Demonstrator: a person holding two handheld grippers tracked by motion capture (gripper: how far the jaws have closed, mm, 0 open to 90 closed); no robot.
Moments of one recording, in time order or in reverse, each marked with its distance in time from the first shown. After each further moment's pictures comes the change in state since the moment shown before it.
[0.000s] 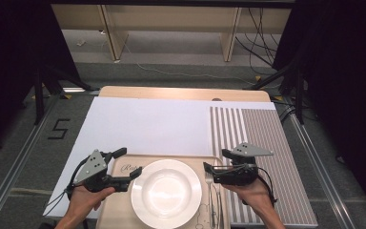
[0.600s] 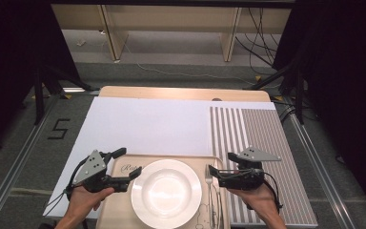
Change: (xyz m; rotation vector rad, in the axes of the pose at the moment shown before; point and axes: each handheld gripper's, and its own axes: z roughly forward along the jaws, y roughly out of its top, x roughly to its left) left arm 0.000 0.000 -0.001 -0.012 -0.001 -0.001; right arm -0.003 -0.012 -0.013 -0.008 -0.021 0.025
